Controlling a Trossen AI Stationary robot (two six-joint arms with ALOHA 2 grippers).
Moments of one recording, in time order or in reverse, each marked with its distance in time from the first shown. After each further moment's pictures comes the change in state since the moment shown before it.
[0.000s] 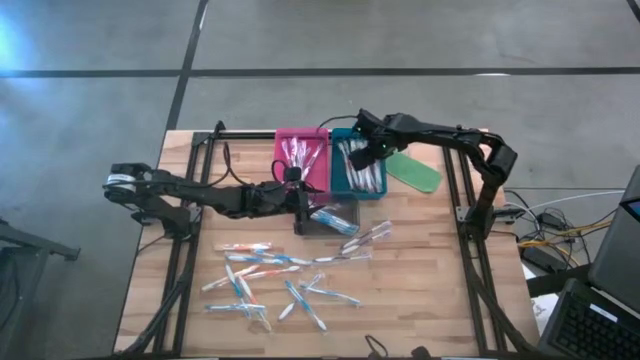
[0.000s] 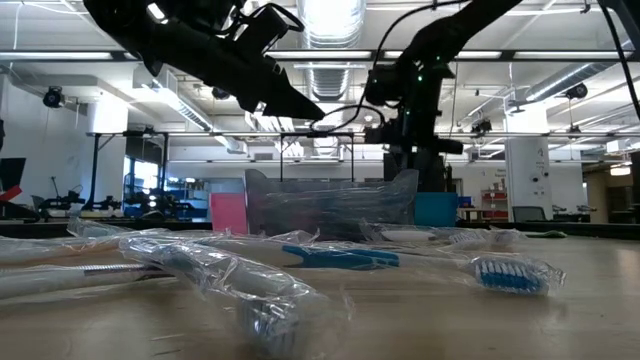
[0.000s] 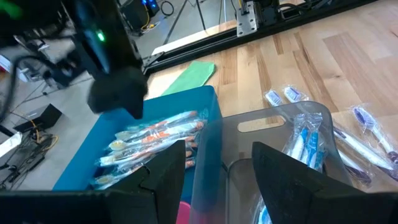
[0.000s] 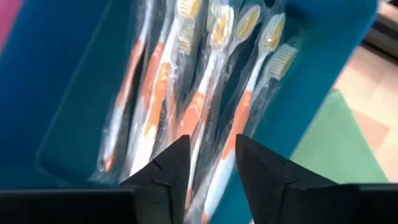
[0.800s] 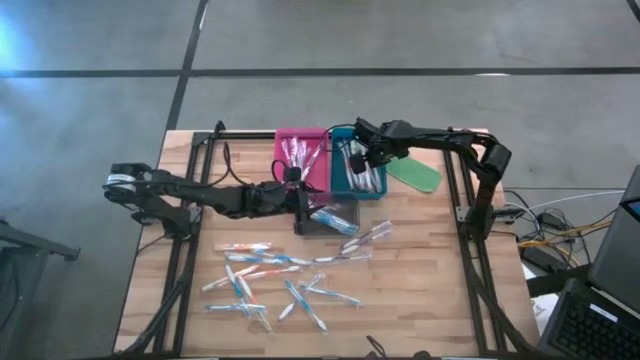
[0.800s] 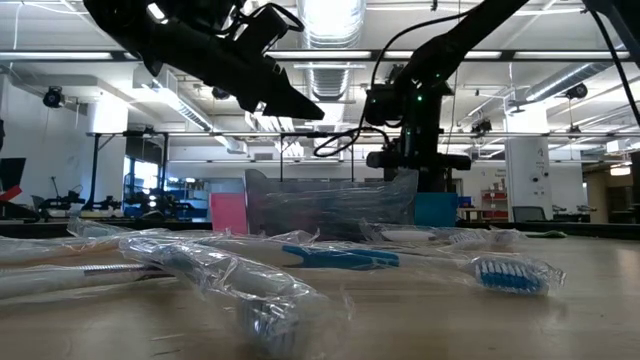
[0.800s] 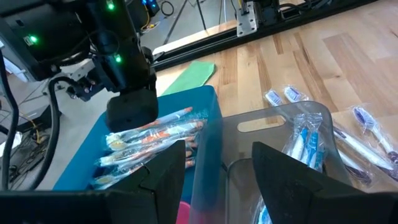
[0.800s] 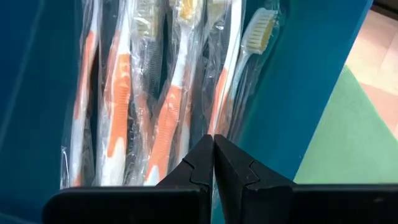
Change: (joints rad) left arm 0.000 0.000 0.000 0.000 0.000 0.000; right arm 0.009 0.043 -0.068 0.056 0.057 0.135
